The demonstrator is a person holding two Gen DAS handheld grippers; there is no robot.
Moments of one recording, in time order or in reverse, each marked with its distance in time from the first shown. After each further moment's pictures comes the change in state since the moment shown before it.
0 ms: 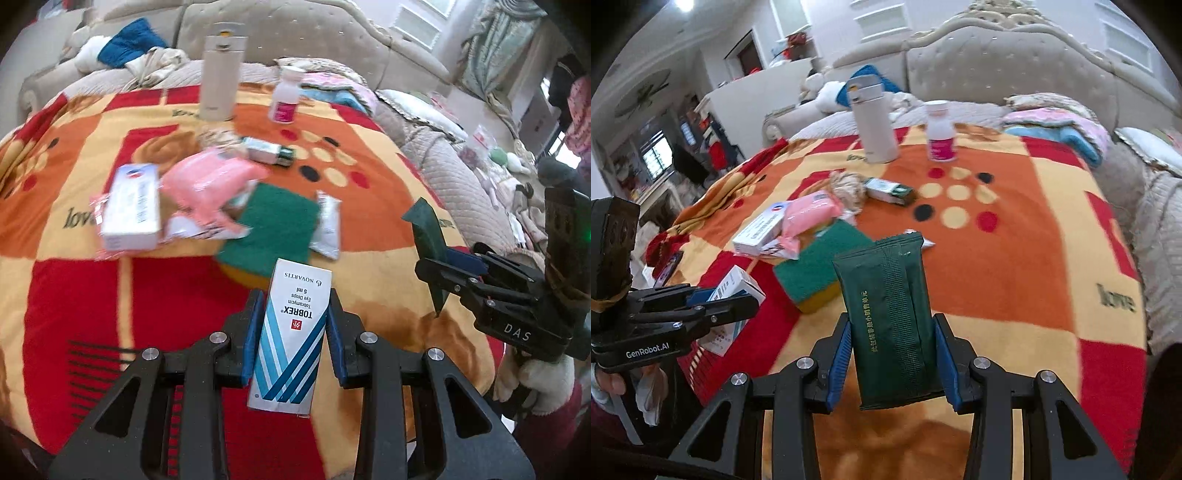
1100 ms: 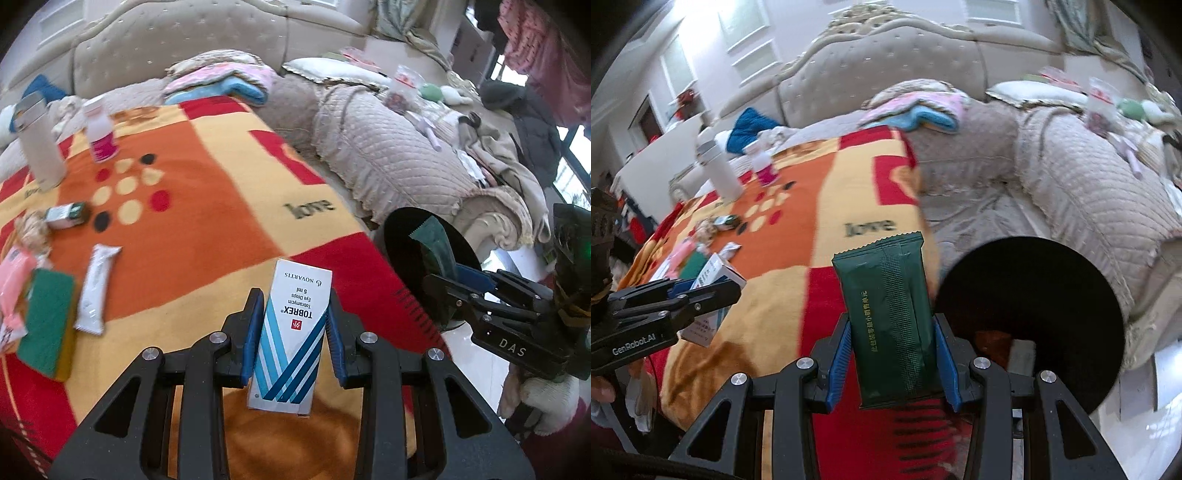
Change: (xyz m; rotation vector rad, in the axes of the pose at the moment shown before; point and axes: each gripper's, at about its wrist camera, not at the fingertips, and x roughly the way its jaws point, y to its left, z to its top) left arm 0.081 -0.203 0.024 0.293 0.057 -0.122; right arm -0.105 -0.168 -0.084 0.322 -0.066 -0.268
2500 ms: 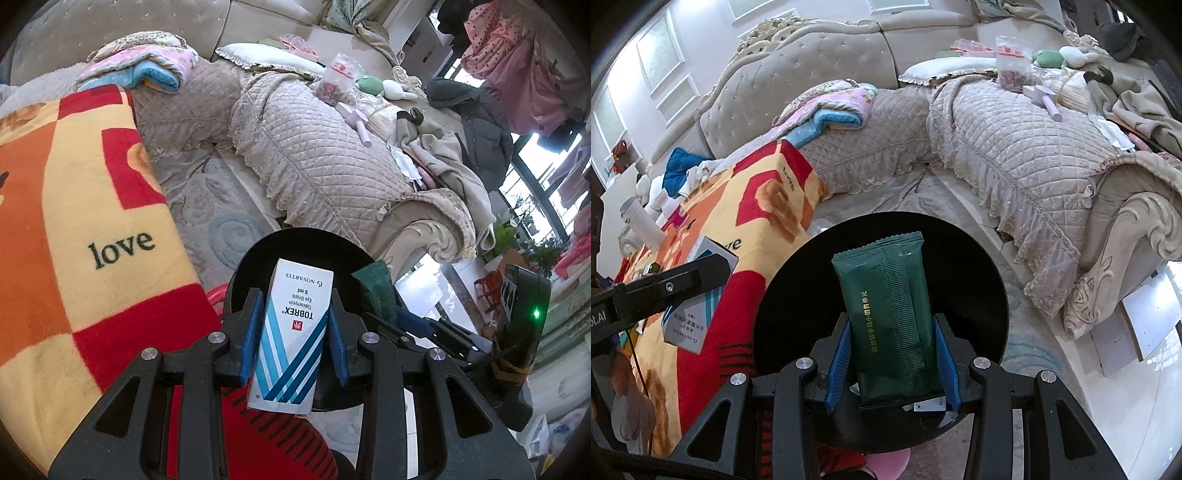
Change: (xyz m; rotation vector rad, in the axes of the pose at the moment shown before) left arm 0.080 -0.098 0.052 -0.014 0.038 -0.290; right arm -0.002 -0.120 -0.015 0.225 -0.003 -0.159
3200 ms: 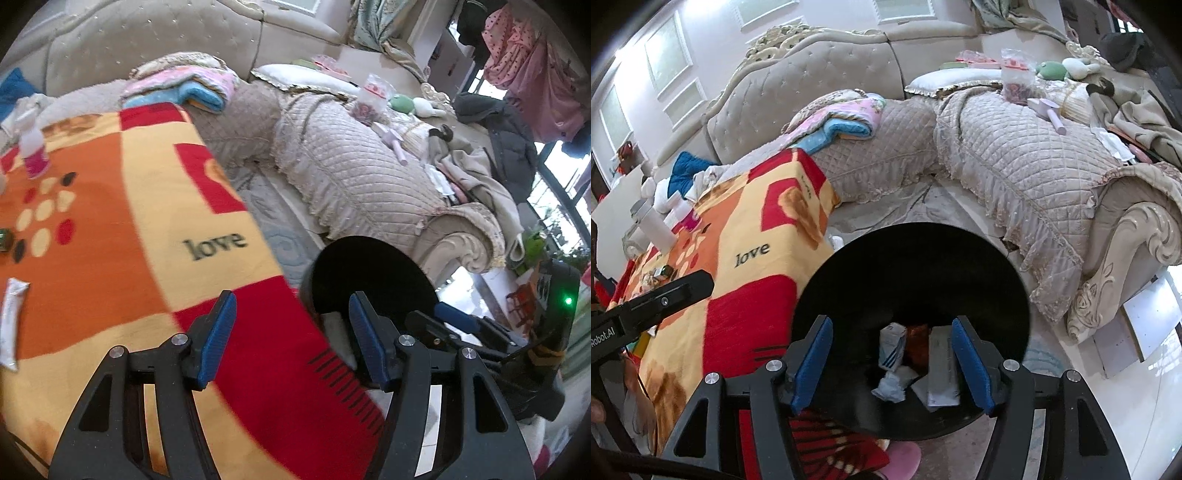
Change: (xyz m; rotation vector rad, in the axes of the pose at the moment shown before) left arm -0.052 0.034 -0.021 -0.009 -0.085 0.165; right arm -0.018 0.033 -0.005 -0.015 -0.037 0.012
